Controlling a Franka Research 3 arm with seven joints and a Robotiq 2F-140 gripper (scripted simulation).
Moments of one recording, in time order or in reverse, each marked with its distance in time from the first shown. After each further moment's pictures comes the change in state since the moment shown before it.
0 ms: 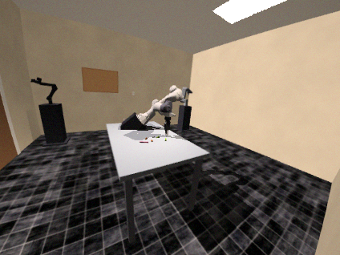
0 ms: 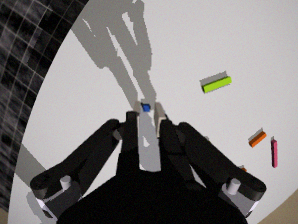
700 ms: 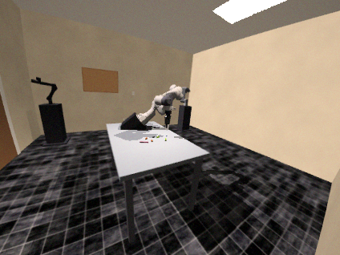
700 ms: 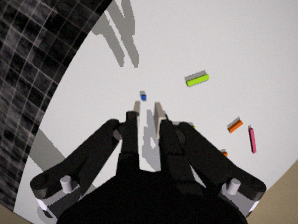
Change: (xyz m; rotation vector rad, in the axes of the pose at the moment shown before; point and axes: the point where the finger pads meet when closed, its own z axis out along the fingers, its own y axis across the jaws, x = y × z) arm 0.001 0.004 -0.075 -0.010 0.002 -0.016
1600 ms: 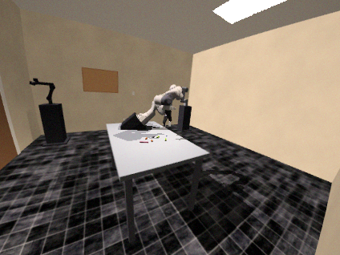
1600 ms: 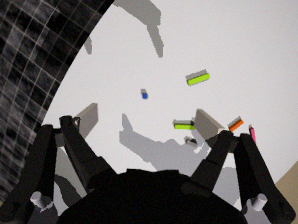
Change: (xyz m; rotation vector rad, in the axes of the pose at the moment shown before) arm -0.002 -0.001 -0.004 0.014 -0.004 -0.002
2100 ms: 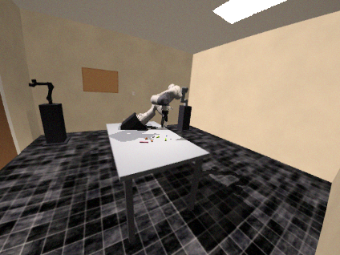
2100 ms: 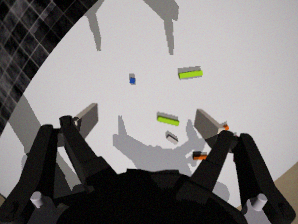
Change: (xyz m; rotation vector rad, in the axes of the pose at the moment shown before) arm -0.023 0.033 0.003 0.001 -0.015 -0.194
